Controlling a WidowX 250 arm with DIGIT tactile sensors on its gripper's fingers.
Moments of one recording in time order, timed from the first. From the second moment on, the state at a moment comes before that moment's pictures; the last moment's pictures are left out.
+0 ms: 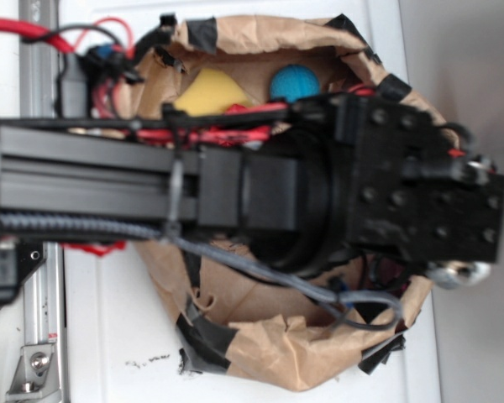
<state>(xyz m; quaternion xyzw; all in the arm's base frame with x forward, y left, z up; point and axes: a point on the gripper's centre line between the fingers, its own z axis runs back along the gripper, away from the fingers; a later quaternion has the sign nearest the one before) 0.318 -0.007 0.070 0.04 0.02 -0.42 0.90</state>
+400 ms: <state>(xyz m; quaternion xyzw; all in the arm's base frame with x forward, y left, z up) 0.305 -0.009 0.031 -0.01 0.06 -0.47 0.88</state>
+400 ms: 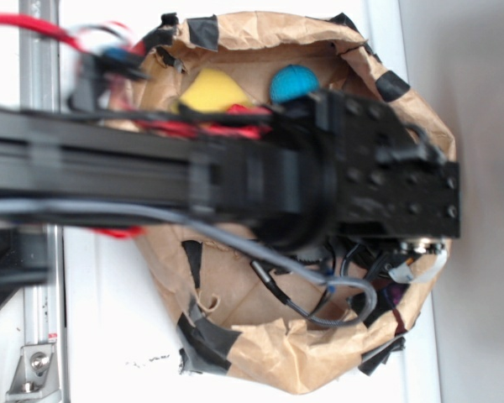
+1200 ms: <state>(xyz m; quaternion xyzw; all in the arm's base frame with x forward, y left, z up) 0.313 -0.008 0.027 0.04 0.10 -0.41 0.90</state>
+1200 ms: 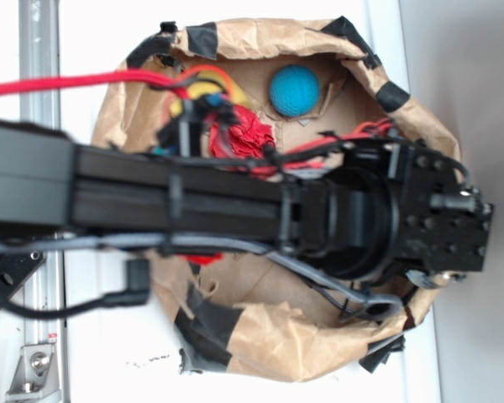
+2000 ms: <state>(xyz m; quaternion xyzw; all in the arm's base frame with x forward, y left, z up) 0.273 0.008 0.182 0.05 0.00 -0.05 1.00</state>
